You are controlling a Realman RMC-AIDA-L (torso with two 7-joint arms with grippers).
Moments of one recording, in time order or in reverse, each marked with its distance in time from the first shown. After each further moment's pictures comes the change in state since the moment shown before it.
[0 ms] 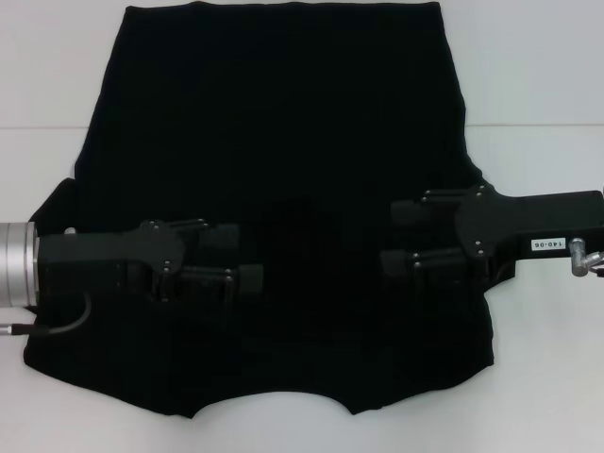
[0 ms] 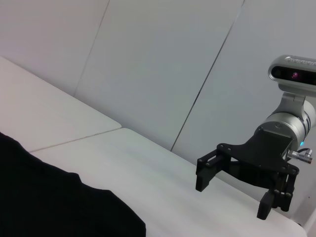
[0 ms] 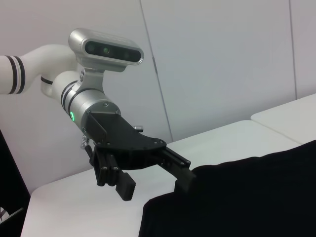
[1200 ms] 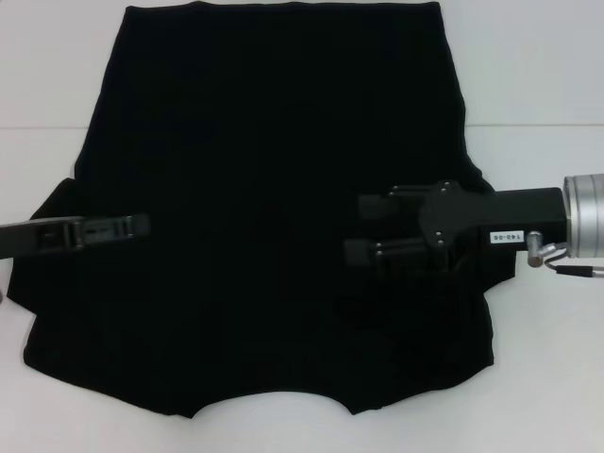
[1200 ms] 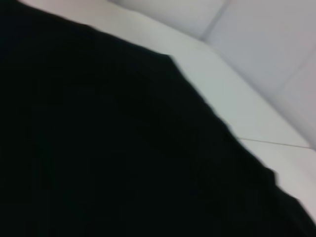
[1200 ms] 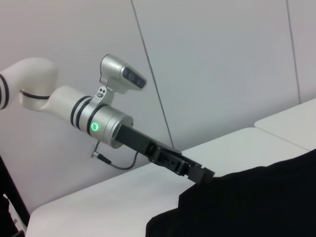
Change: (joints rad) left arm 0.036 0.017 -0.149 0.086 0.182 -0.312 -0.351; right arm 0.050 0.026 0.008 0.081 0.006 0.064 0.005
